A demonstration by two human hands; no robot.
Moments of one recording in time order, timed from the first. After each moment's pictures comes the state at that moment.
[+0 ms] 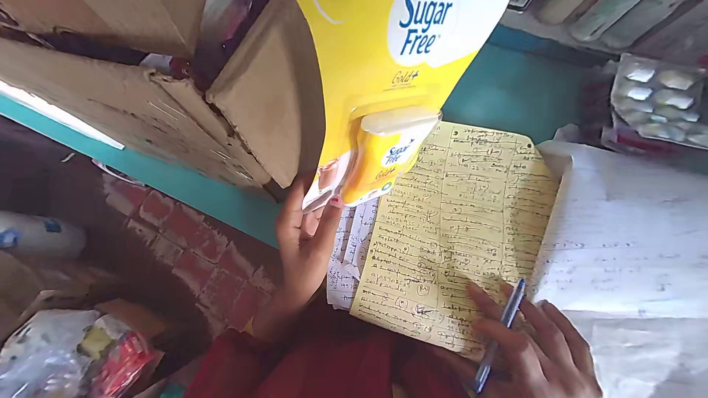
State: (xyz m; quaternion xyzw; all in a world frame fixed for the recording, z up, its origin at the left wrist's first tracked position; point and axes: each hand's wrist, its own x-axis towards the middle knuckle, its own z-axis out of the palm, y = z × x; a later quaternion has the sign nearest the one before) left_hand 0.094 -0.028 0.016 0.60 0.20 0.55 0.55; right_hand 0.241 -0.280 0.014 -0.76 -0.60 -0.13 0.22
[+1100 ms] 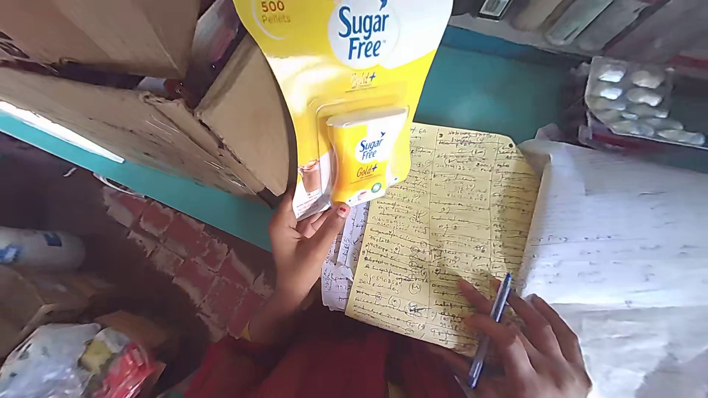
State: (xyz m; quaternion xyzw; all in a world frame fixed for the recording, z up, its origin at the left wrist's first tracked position) left_hand 0.094 -0.029 0.021 0.60 0.21 0.53 0.55; right_hand 0.240 -0.280 0.013 -0.76 -0.59 -0.12 0.23
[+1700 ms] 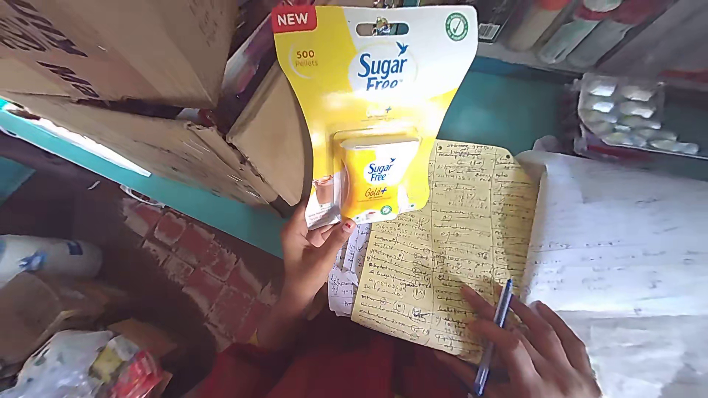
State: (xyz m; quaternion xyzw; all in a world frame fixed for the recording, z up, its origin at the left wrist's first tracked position) left_hand 0.089 -0.028 0.015 0.61 0.19 0.51 0.58; right_hand 0.240 -0.279 0.014 -0.76 -0.60 -0.13 0.22
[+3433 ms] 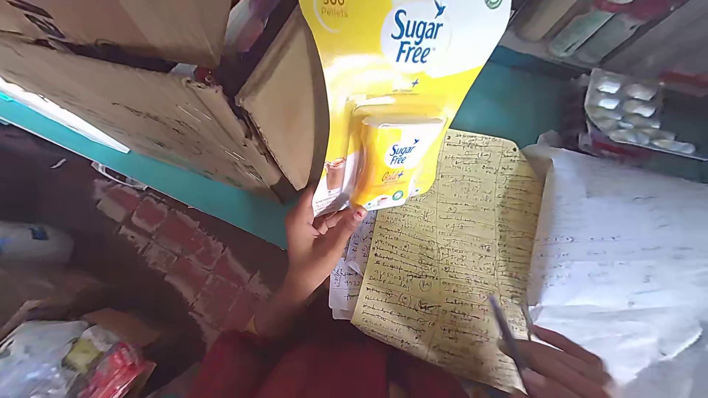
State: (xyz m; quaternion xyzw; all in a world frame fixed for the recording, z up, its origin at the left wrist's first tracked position) left_hand 0.092 -0.027 0.019 0.64 0.17 0.52 0.54; right_hand 0.218 -0.278 0.048 -0.67 -0.62 -0.13 0.37
